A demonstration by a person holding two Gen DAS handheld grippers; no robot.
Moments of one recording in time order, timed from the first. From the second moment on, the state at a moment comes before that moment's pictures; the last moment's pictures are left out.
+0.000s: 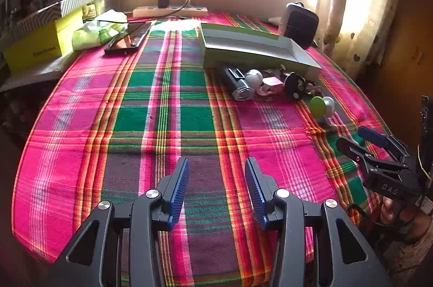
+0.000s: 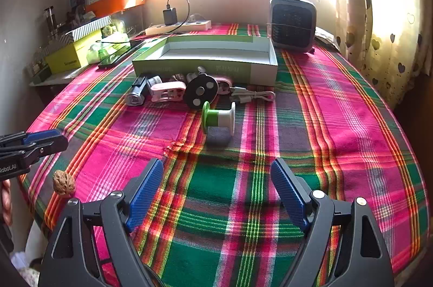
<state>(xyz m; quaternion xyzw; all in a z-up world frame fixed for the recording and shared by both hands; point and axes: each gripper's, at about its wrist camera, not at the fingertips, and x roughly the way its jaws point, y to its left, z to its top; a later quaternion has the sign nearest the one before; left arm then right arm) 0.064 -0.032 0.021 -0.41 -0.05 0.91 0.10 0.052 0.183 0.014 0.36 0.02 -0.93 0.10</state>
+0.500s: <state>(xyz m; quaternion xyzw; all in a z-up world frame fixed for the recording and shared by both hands) 0.096 -0.012 0.017 -0.38 -0.04 0.91 0.17 0.057 0.188 0.012 0.36 0.00 -0.93 0.10</state>
